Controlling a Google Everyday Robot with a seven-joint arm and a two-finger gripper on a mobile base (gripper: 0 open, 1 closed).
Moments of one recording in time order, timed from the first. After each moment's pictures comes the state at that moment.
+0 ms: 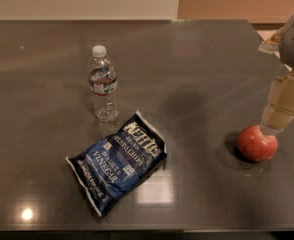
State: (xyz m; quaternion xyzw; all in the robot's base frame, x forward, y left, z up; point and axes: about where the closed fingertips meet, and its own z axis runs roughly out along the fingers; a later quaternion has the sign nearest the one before) arm 0.438 -0.217 0.976 -0.60 0.78 -0.03 0.16
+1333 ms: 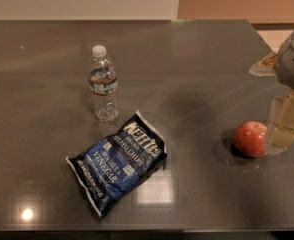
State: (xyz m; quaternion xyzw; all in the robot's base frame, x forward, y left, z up) arm 0.421 -0.213 0.941 -0.63 0.76 0.04 0.13
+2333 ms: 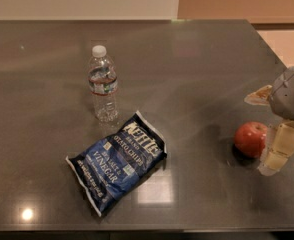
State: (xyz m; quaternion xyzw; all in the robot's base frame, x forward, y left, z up) arm 0.419 -0.231 0.871 -0.63 0.76 0.10 0.13
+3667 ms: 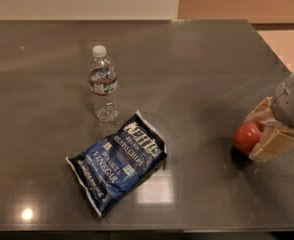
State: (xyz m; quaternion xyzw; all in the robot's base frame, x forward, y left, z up) arm 0.417 -0.242 0.858 -0.63 0.76 0.09 0.13
